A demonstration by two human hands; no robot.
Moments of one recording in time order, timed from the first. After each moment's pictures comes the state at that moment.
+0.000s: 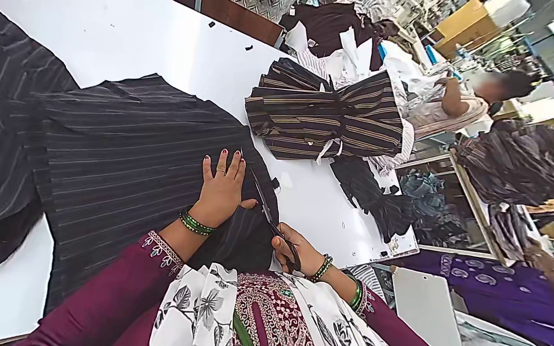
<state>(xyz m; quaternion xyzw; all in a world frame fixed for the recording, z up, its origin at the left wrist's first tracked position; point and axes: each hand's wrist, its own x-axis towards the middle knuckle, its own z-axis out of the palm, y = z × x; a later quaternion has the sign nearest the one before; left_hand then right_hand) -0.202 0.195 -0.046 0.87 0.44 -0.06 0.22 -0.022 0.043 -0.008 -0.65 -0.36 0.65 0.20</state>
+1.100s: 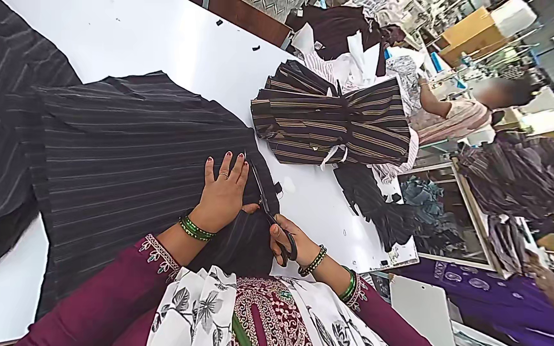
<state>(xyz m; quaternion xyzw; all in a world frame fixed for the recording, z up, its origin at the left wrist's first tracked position) -0.205 0.195 -0.046 0.87 0.43 -0.04 0.25 -0.027 0.075 -0.007 -0.62 -0.34 0.67 0.23</state>
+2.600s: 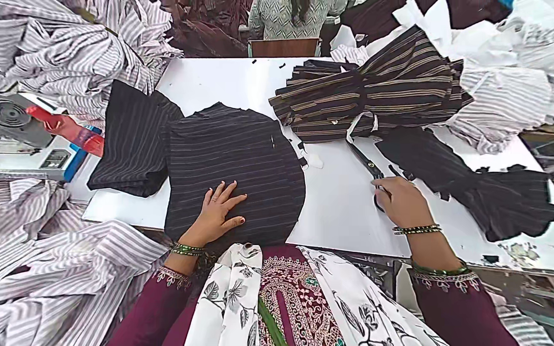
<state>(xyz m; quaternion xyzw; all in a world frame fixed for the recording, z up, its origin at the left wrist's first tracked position) -0.313 0.070 -0.057 0.83 0.48 0.11 0.27 0.133 0.026 -0.014 -0.75 -0.64 0.15 0.14</state>
